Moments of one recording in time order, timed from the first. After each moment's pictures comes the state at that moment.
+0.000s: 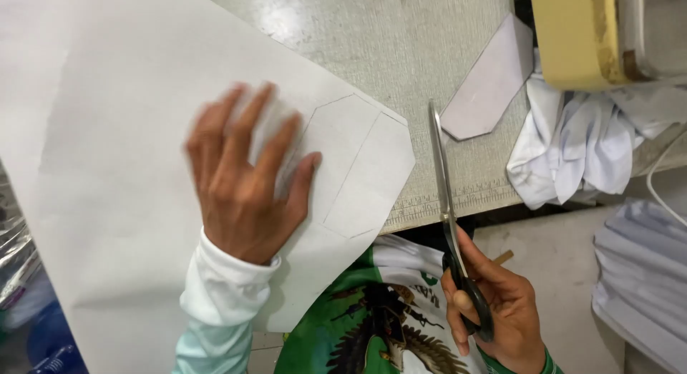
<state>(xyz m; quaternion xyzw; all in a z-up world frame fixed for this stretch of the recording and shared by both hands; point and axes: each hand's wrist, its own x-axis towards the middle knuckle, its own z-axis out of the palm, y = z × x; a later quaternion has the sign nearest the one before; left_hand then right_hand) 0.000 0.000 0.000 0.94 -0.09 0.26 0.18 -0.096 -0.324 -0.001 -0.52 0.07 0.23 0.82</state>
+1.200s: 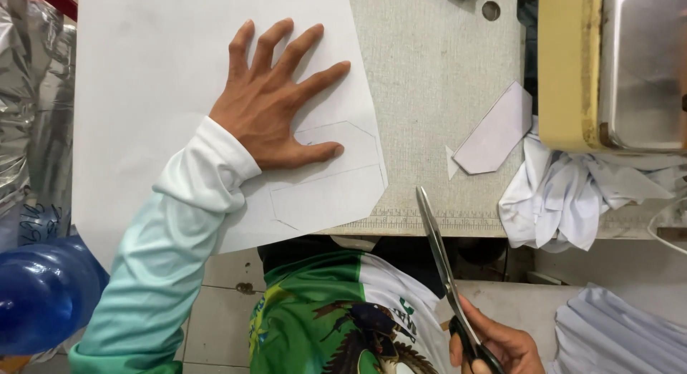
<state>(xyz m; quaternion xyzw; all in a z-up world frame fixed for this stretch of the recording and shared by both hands) 0.043 0.058 -0.007 0.97 -0.18 0.10 0.16 -0.113 -0.417 0.000 -0.58 0.13 0.36 0.72</state>
